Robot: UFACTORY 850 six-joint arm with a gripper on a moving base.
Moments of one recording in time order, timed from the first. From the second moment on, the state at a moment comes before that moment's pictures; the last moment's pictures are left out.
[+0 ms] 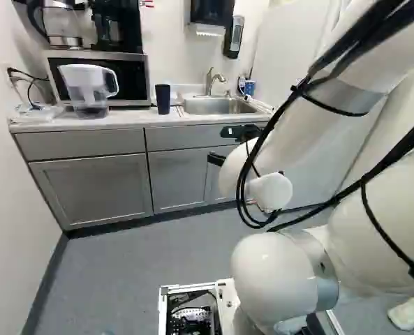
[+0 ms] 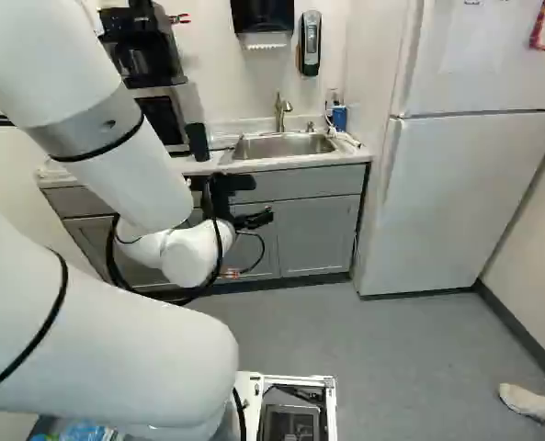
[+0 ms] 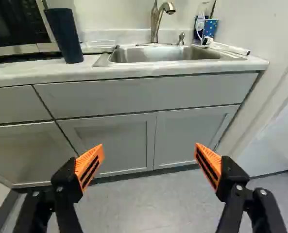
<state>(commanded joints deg) 0.0 16.0 -5.0 0.0 50.0 0.0</state>
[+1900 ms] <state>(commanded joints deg) -3.0 7.4 -14.4 0.0 50.0 0.0</state>
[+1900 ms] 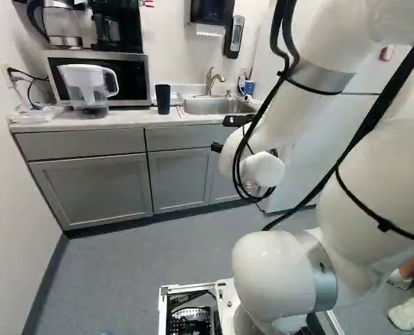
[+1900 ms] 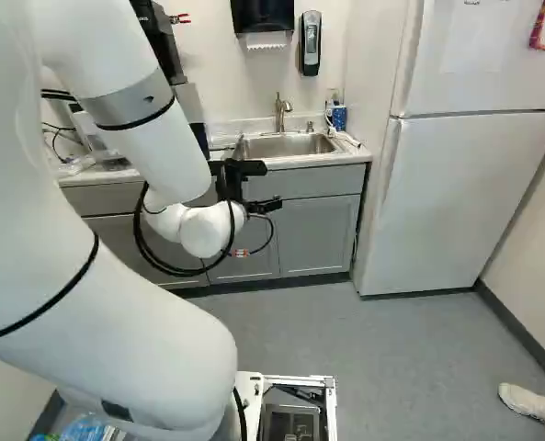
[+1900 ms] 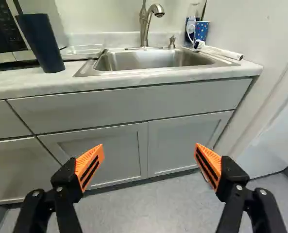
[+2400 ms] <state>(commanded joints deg) -2.9 6.8 -18.6 0.0 50.0 0.0</state>
